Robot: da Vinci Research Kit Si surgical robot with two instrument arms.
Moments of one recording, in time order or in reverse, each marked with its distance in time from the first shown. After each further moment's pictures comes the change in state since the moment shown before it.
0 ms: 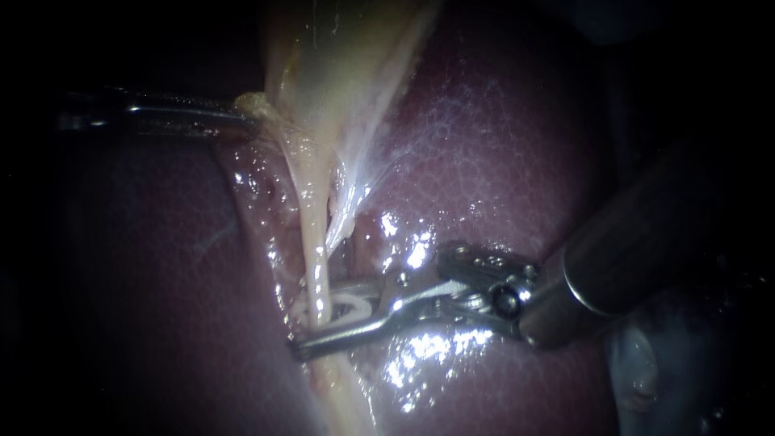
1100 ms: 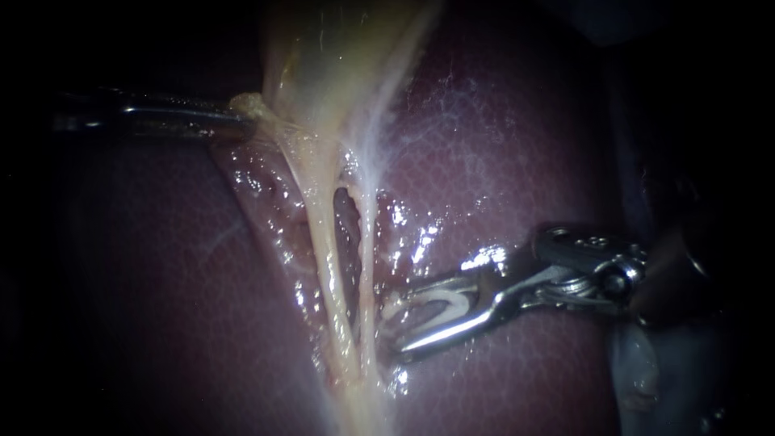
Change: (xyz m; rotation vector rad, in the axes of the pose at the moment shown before) right arm 0.002 -0.005 -0.009 -0.086 -0.053 -0.007; left arm 0.000 0.000 0.000 -0.001 0.000 0.001
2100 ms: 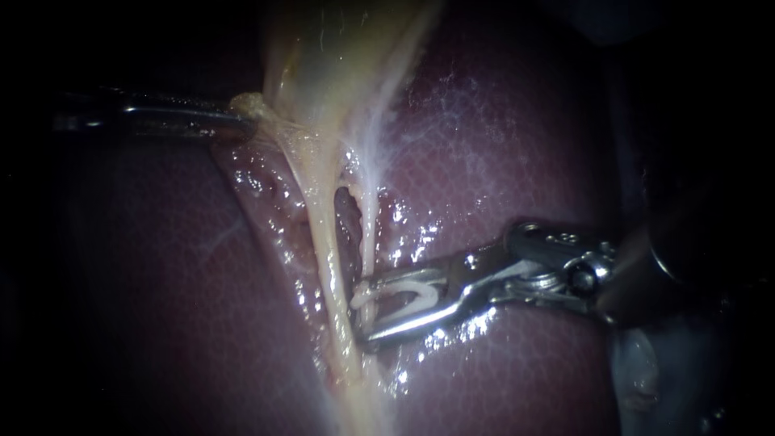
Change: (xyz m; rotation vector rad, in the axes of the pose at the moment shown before) right arm -0.001 0.004 0.003 0.041 0.055 -0.027; left arm 0.000 0.000 0.000 -0.001 0.000 0.000
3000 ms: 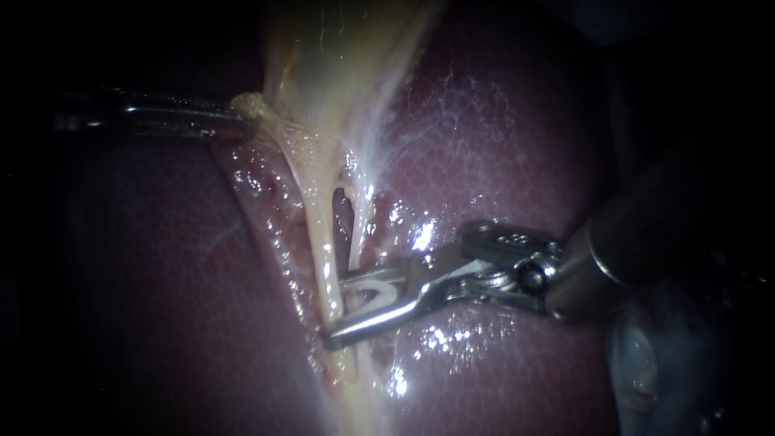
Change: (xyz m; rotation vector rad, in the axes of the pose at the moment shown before) right arm 0.000 0.002 0.004 0.058 -0.002 -0.005; left arm 0.000 0.000 0.000 0.000 0.000 0.000
